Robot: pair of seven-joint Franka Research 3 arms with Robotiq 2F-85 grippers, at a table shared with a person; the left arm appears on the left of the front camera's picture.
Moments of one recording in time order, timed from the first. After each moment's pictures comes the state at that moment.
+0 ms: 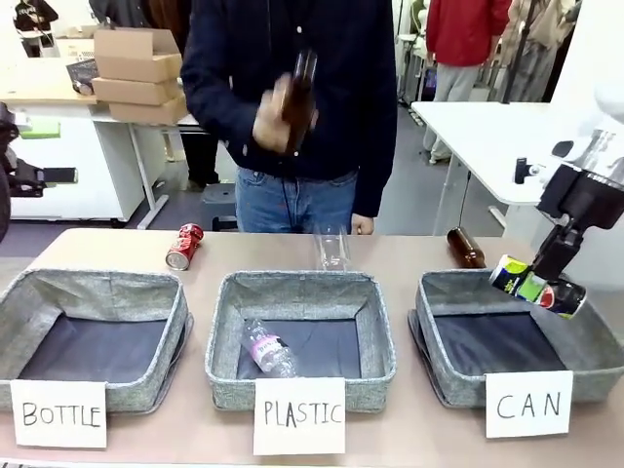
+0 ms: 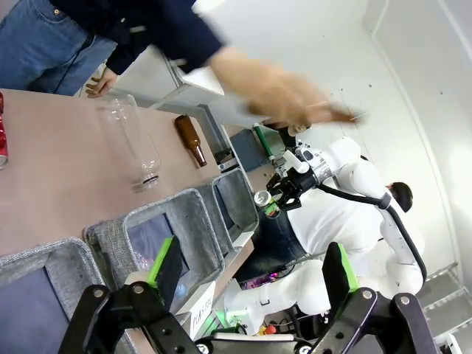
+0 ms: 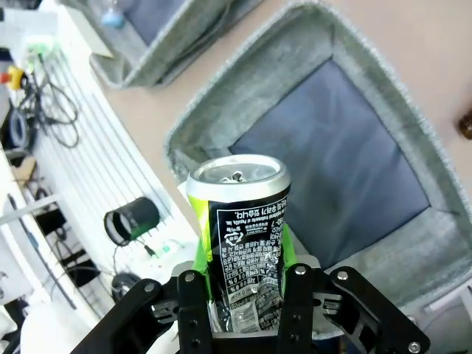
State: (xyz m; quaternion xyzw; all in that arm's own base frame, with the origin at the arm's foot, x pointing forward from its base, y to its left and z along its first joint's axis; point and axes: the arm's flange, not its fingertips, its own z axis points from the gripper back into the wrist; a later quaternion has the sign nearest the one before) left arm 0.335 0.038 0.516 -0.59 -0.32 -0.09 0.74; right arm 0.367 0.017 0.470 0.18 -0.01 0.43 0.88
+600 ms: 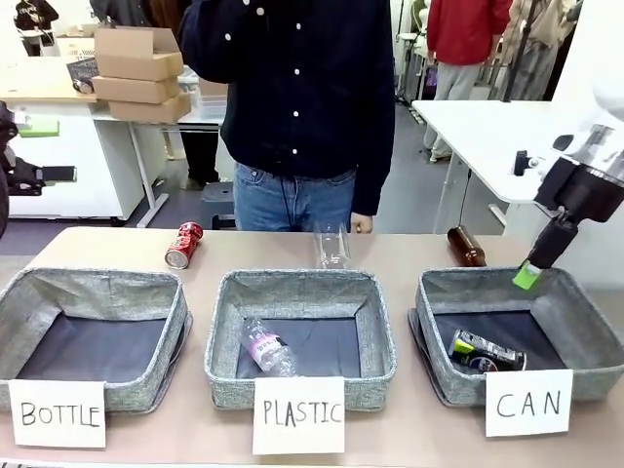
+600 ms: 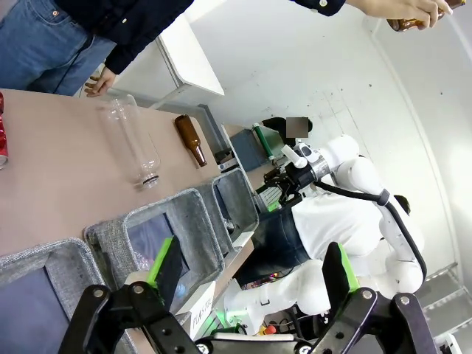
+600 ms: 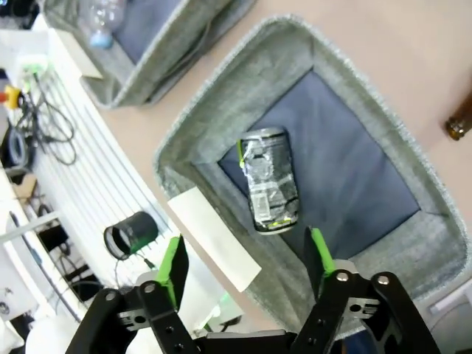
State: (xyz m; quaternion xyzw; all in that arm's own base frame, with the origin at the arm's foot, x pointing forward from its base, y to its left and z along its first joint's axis) left arm 0.335 0.038 0.516 -0.59 -0.32 -0.09 0.74; right arm 0.378 0.013 0.469 0.19 -0.02 0.40 0.90
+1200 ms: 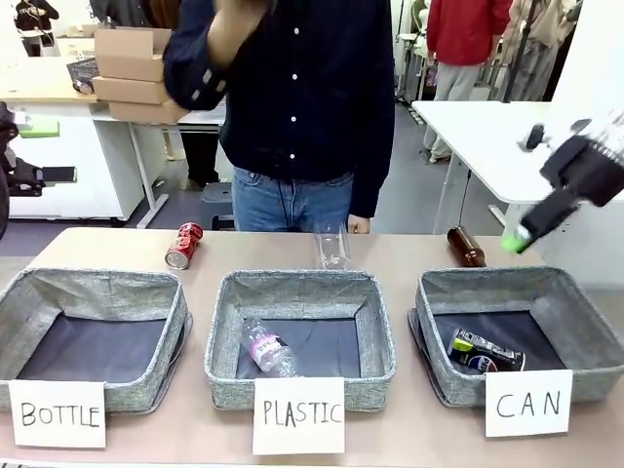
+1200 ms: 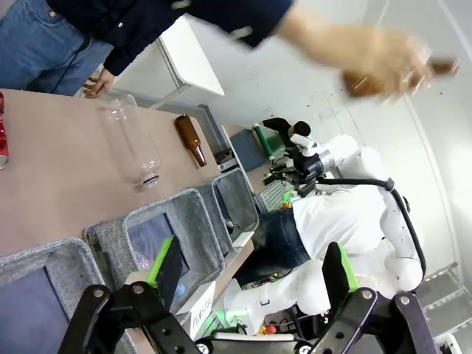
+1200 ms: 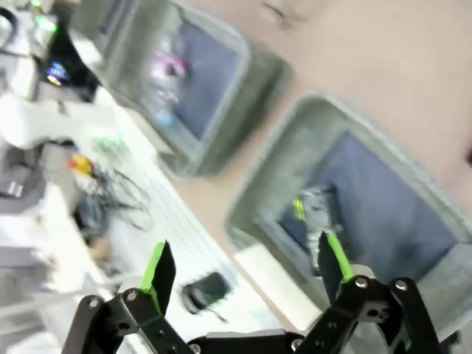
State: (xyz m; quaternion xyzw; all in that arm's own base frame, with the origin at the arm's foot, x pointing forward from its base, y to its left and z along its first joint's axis) left arm 0.335 0.038 0.516 -0.59 -0.32 -0.09 0.74; right arm 0.386 0.001 0.500 0.34 -0.08 0.29 0.89
